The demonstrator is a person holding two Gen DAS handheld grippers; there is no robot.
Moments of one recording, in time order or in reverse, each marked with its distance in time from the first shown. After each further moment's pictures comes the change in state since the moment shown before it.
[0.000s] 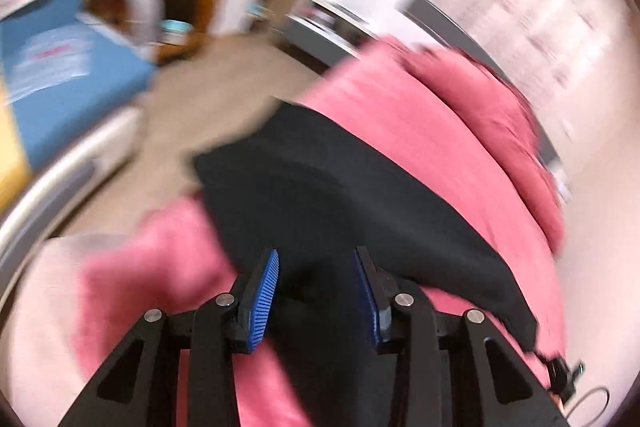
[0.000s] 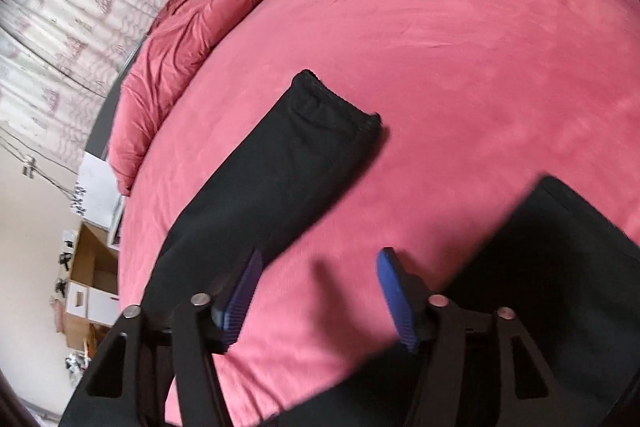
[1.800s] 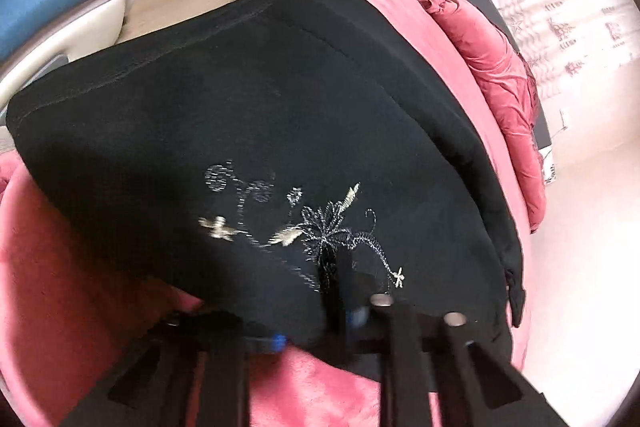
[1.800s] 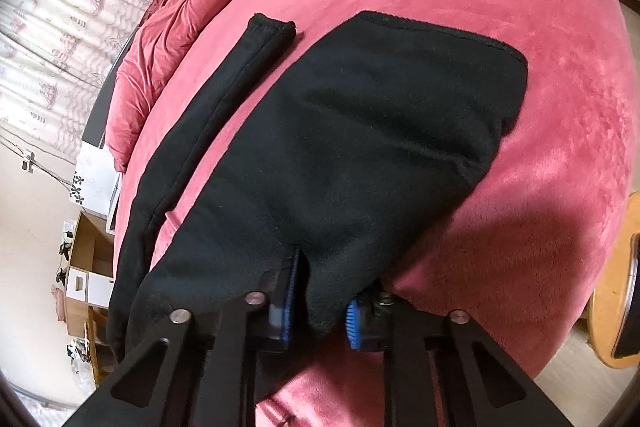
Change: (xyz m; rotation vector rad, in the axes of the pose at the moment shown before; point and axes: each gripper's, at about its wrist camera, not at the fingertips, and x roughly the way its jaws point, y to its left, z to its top) left arm 0.082 0.065 -0.066 -0.089 0.308 -0.154; right arm -0.080 -0.069 -0.107 0.033 0.035 0.001
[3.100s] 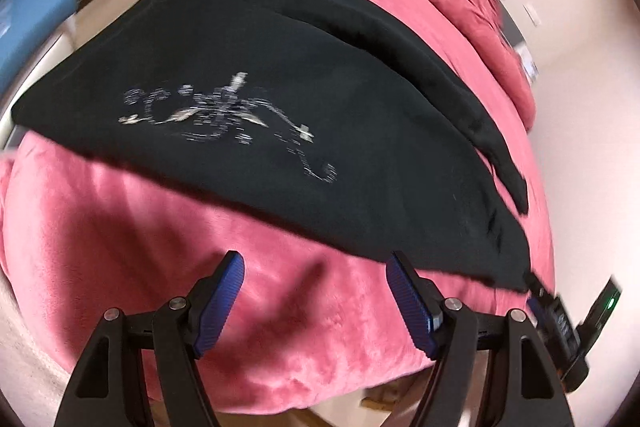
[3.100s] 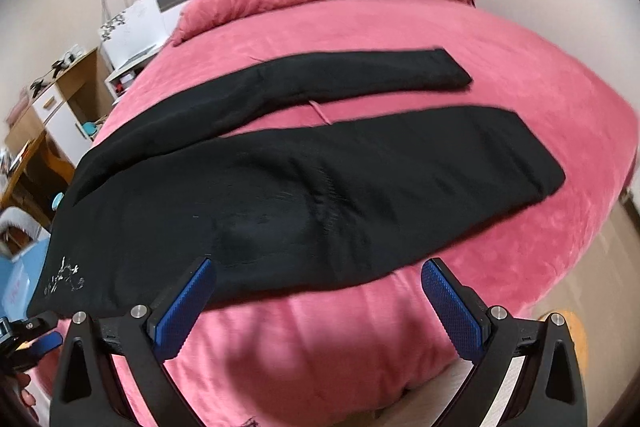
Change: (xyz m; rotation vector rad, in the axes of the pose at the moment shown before) left arm -0.026 -0.068 -0.063 0.283 0.153 0.044; right arm -0.041 0.143 -0.137 -0.647 -0.029 -0.173
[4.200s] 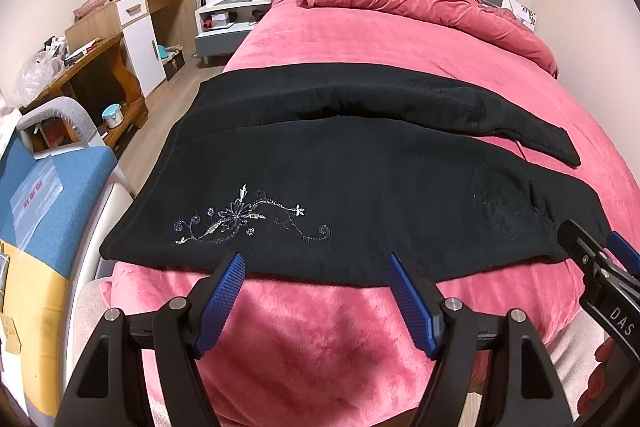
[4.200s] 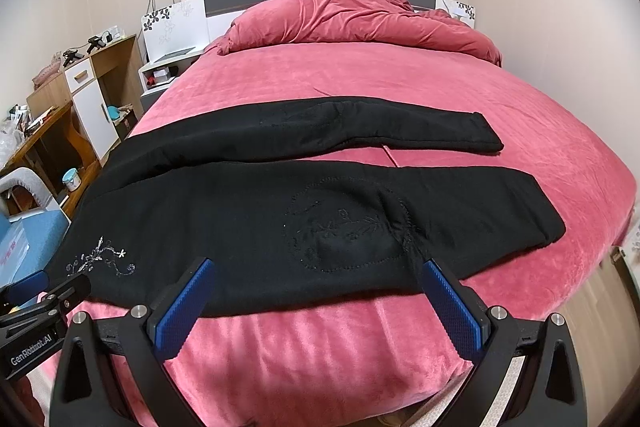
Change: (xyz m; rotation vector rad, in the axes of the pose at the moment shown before) left arm -0.040 -0.085 -0.024 0.410 -0.262 0.346; right arm -0.056 0.104 -0.023 -0.187 -0.146 -0.013
